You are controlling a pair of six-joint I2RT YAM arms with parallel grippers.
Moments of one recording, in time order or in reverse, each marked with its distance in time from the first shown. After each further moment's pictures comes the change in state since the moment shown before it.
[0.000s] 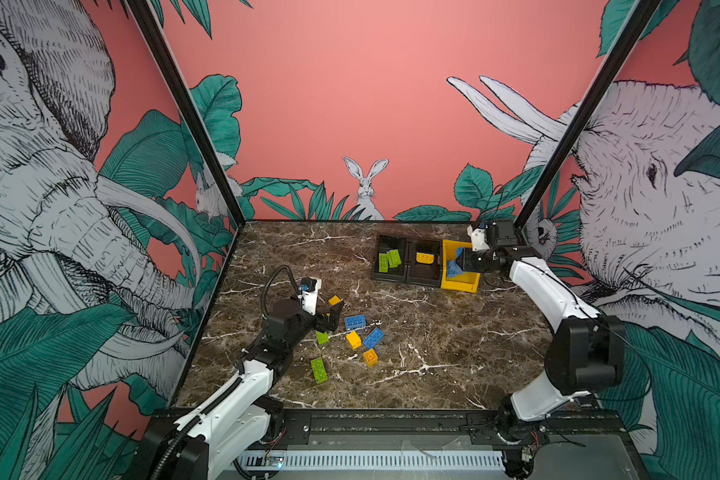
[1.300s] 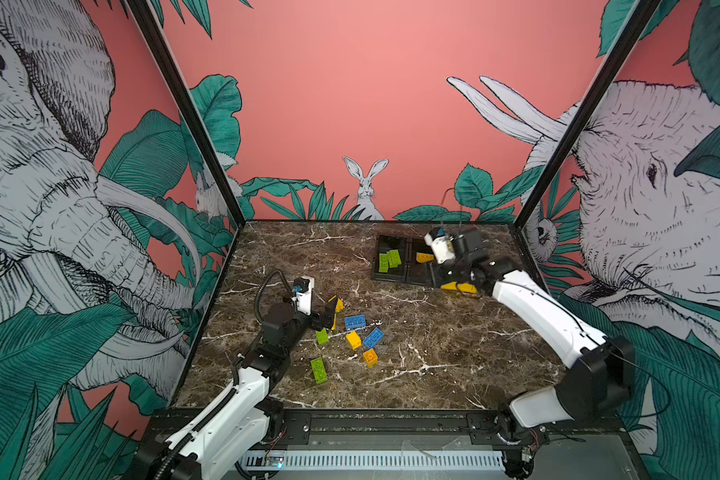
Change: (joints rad) left arm 0.000 -0.109 -0.015 -0.026 -0.153 -0.006; right arm 0.452 -0.203 -0.117 -0.026 0.018 0.002
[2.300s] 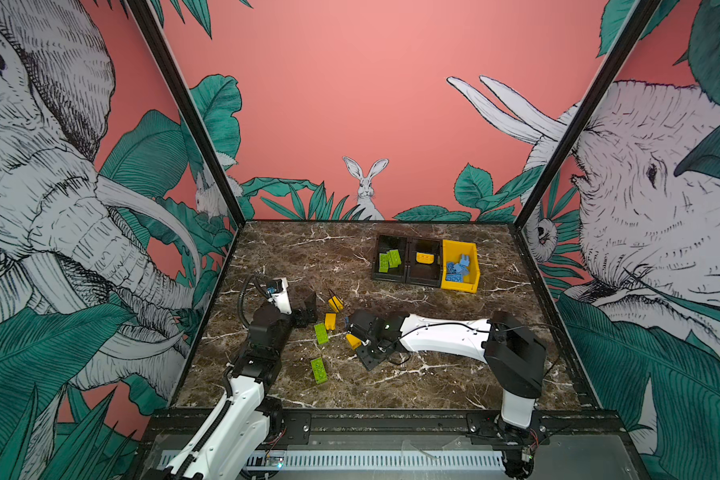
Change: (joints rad) left arm 0.163 -0.086 -0.024 -0.090 -0.026 -0.158; right arm 0.588 0.436 0.052 -0.080 0.232 0.320
